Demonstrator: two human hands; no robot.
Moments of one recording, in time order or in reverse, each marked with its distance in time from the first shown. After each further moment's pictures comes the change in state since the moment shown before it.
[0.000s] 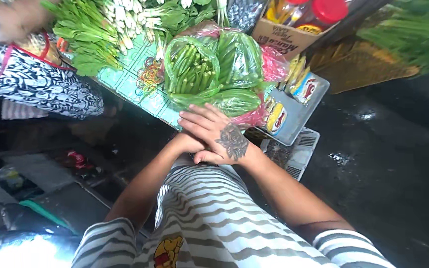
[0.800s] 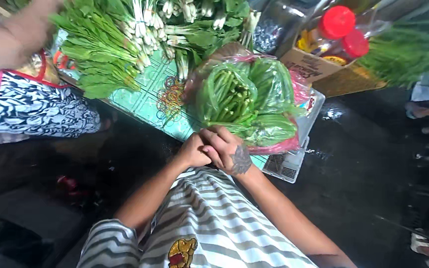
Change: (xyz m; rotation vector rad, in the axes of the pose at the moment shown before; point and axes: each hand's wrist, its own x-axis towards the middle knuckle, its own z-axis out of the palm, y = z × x) left_hand 0.002 -0.126 -0.123 -0.212 0.140 0.199; right_hand 0.132 -0.002 0.092 -0.139 0.183 0.405
